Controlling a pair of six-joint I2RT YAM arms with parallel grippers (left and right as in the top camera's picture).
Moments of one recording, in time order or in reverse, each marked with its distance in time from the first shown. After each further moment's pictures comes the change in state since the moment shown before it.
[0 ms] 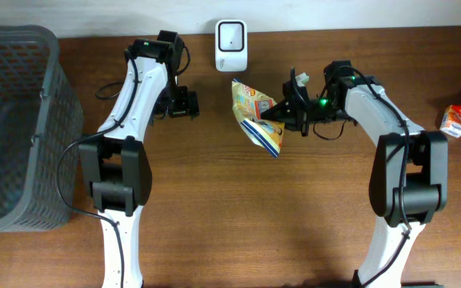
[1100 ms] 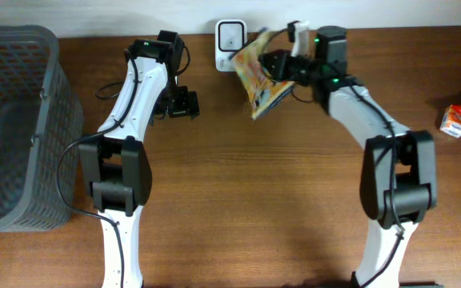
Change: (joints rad) left arm 0.000 0.000 0.000 0.000 0.000 0.000; right arm 0.109 0.001 0.001 1.049 0.821 0.140
